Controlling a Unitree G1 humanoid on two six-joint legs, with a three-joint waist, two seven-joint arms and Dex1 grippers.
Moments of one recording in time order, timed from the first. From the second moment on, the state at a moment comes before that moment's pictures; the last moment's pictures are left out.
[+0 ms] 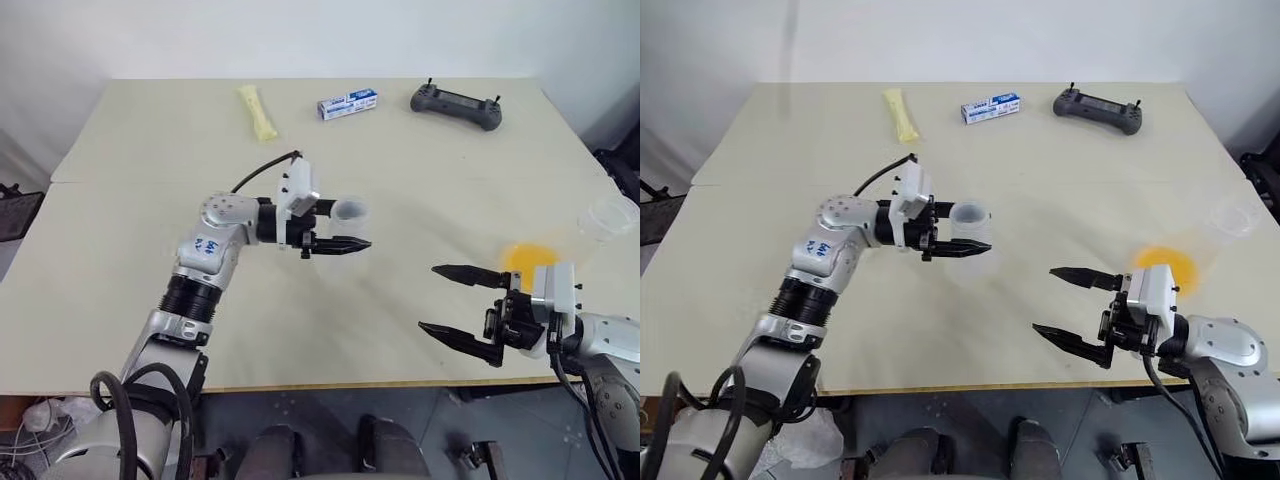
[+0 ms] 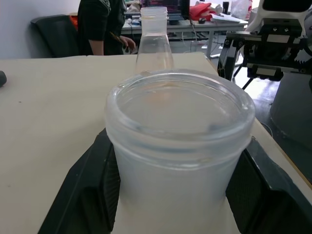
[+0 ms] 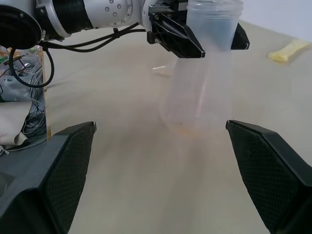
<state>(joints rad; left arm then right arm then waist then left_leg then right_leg) -0.90 0.30 -0.17 0.38 -0.32 0.19 -1.16 0.05 -0.73 -0.26 -0.39 0.67 0.19 1.12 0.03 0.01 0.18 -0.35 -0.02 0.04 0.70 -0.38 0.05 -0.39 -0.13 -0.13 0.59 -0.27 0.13</state>
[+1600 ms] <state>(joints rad) -0.62 0.65 0.08 0.05 -0.45 0.61 -1.11 -0.03 -0.79 -0.28 -0.32 0.65 0.20 1.15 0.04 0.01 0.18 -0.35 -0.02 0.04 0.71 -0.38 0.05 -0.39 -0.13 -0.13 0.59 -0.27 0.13</state>
